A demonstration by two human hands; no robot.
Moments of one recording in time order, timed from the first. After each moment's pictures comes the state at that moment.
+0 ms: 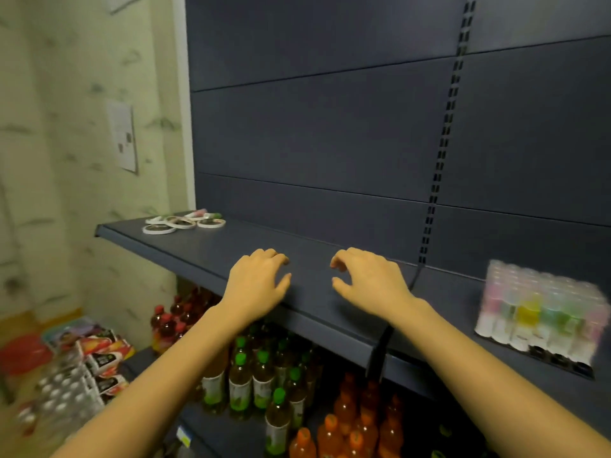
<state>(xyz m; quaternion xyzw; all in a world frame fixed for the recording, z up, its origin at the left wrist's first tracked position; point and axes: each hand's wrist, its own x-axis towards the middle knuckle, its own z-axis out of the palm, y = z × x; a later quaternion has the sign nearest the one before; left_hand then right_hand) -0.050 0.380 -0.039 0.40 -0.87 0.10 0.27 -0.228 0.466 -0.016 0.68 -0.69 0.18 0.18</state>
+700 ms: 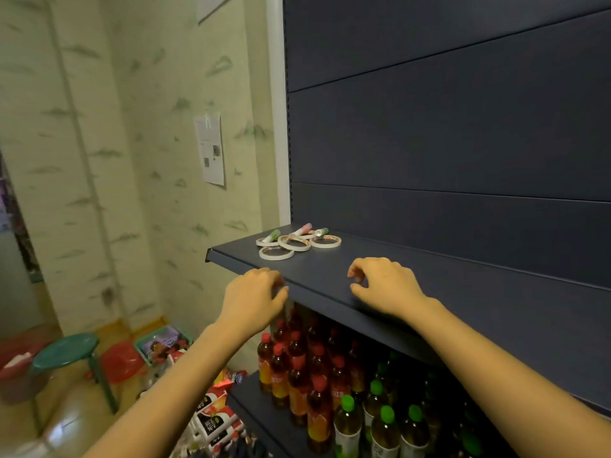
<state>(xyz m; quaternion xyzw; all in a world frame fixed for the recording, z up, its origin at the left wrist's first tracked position) 0.196 0.156 -0.046 0.49 -0.83 0.09 0.25 -0.024 0.201 -0.029 0.69 -0.69 0.19 0.06</state>
